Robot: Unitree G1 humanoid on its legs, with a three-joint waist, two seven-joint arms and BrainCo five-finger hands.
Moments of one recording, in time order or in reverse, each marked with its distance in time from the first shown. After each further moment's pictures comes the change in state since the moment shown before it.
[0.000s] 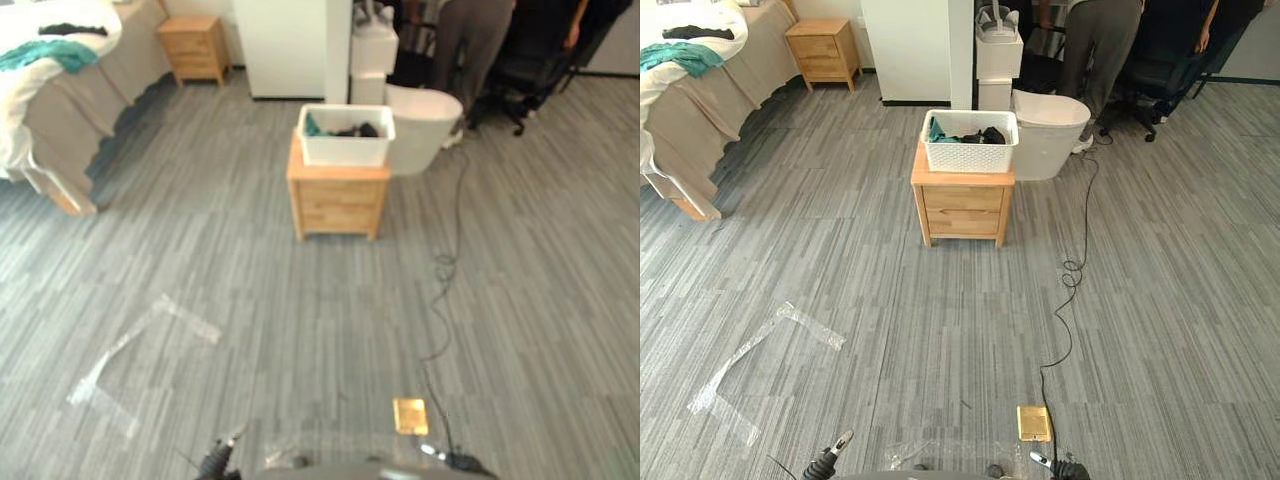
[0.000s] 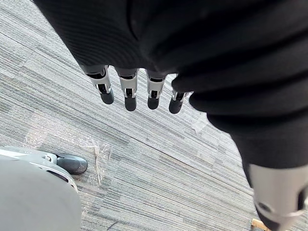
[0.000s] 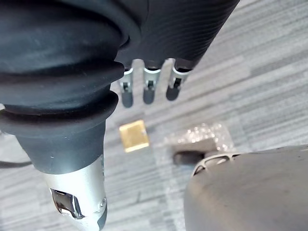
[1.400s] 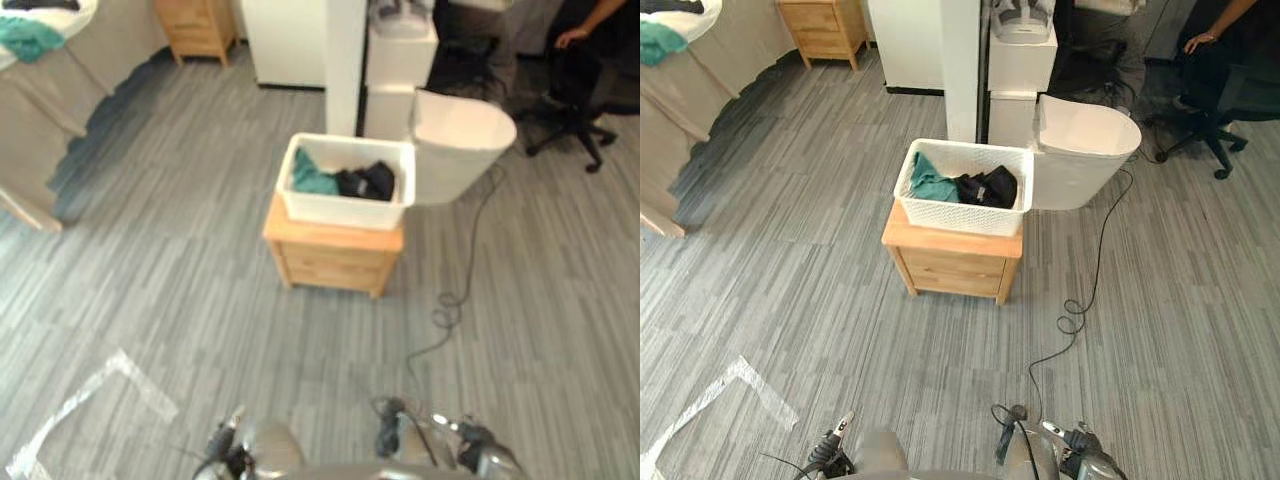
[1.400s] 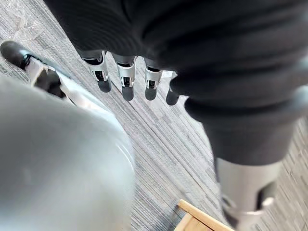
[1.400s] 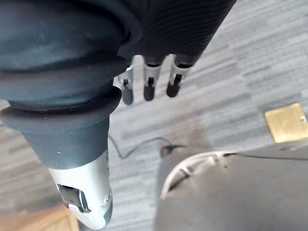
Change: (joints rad) left arm -0.047 -0.047 0.132 -0.041 -0.117 -0.009 0.012; right arm -0.069 -0.064 -0.023 0.001 0.113 -0.023 0.003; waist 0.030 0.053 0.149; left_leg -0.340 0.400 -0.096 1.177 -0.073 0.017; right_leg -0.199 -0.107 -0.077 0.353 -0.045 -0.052
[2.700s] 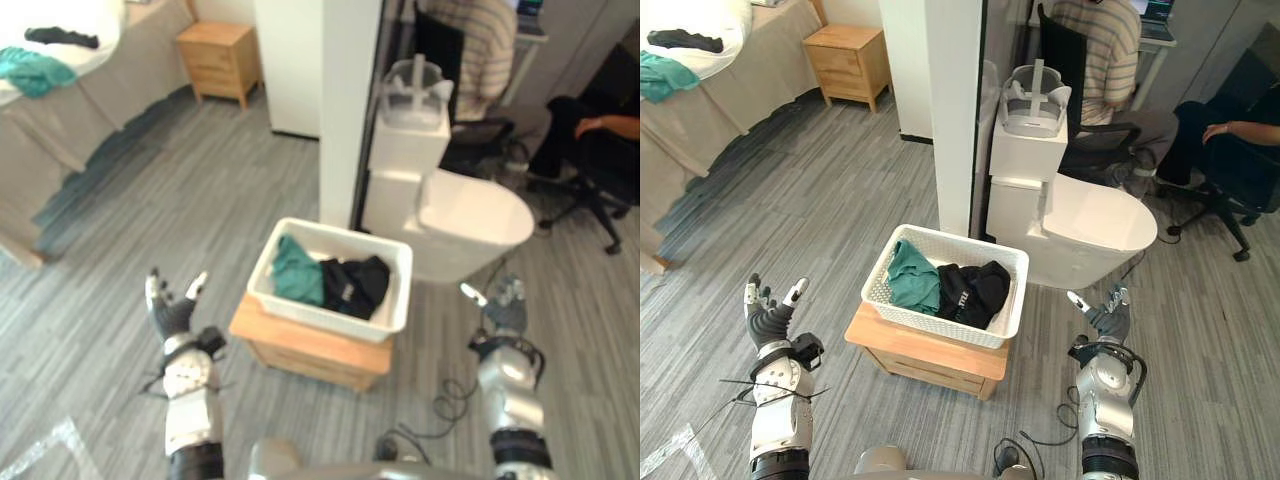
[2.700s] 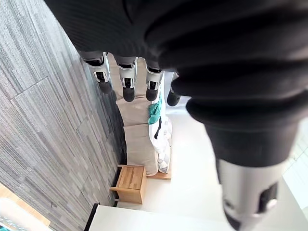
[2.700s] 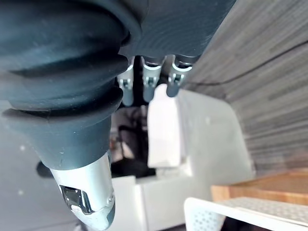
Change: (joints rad) left arm -0.091 -0.071 -0.026 -0.974 0.285 0.038 0.235; right arm -0.052 0.057 0.023 -0.871 0.057 -0.027 -0.178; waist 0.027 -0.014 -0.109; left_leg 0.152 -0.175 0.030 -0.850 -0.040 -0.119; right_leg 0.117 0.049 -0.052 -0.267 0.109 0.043
